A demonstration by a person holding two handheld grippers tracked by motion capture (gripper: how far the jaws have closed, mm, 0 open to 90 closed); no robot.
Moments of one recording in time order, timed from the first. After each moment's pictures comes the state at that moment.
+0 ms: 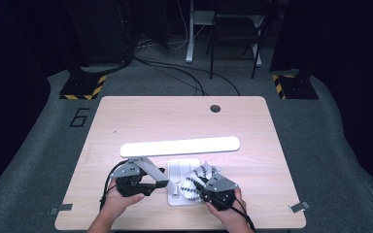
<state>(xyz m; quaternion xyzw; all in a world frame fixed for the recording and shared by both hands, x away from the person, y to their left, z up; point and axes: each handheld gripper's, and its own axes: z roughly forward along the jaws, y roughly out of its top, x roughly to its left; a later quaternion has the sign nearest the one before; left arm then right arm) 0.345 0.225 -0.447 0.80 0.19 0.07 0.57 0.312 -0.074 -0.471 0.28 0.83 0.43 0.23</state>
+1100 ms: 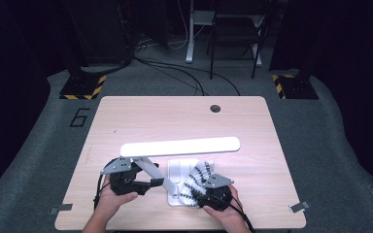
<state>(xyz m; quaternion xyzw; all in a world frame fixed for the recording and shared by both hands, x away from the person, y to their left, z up) 0.344 0.240 -0.431 0.78 0.21 0.05 0.59 0.329 -0.076 -0.512 0.33 0.84 0.41 0.16</state>
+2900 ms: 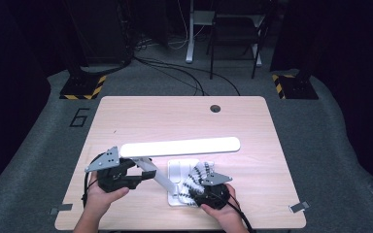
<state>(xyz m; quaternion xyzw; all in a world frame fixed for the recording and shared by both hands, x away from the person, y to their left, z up) 0.332 0.255 -0.387 0.77 0.21 0.08 0.59 0.333 -0.069 -0.513 0.35 0.83 0.42 0.13</state>
